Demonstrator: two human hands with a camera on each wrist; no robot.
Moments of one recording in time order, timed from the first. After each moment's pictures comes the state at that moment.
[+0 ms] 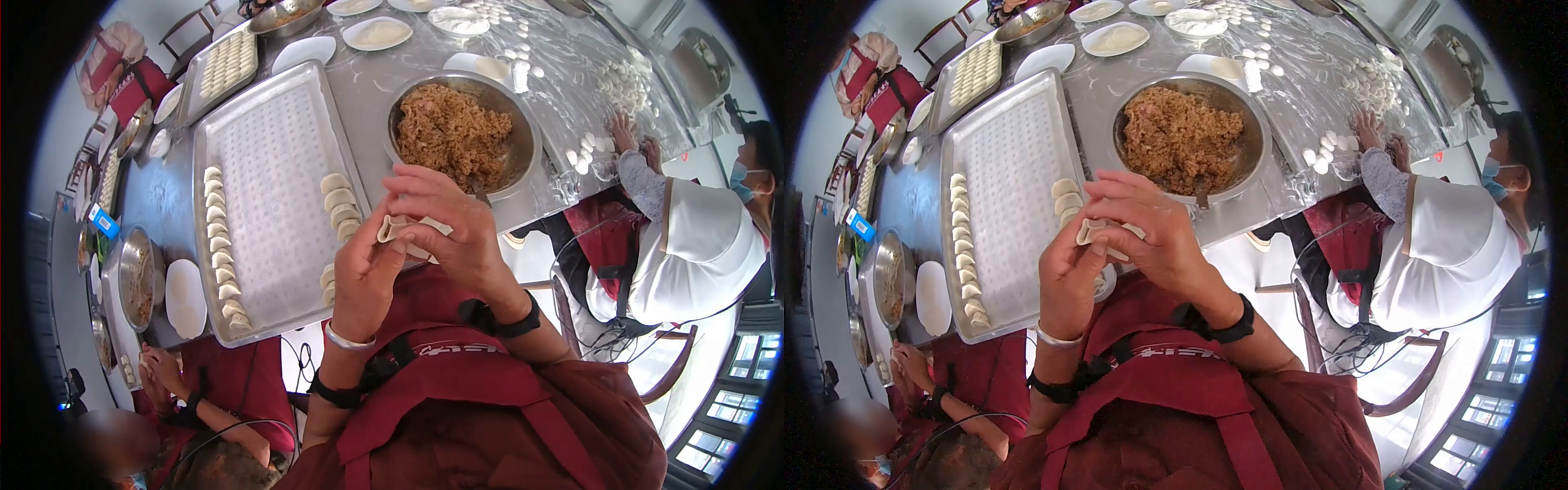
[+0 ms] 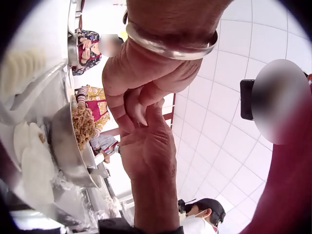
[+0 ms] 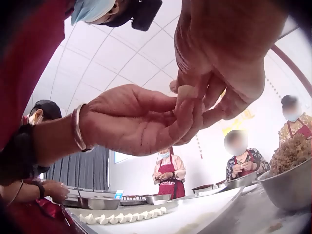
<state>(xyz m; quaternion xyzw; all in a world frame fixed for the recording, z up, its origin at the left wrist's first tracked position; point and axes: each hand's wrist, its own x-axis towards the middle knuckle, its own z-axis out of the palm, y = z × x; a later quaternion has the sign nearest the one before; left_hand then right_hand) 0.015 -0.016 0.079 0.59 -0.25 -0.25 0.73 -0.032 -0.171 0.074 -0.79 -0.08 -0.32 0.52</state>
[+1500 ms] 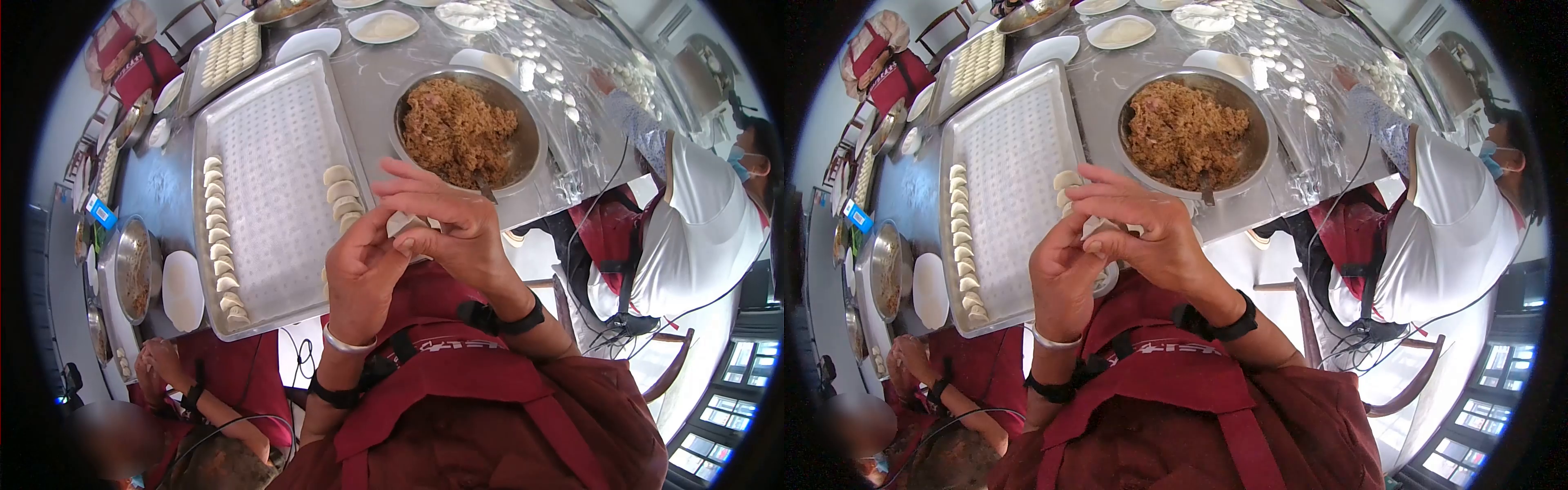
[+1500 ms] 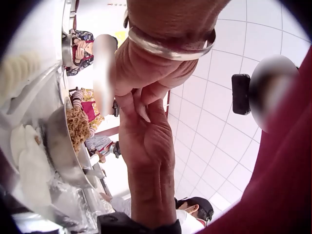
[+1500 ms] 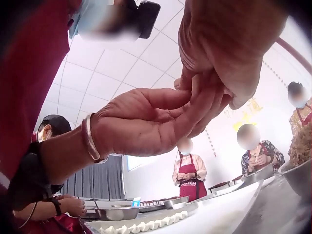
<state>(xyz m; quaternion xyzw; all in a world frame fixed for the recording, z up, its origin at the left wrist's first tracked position) 0.009 -0.013 0.087 0.52 -0.20 -0.26 0.79 -0.030 -0.154 0.089 -0.70 -0.07 -0.27 0.66</state>
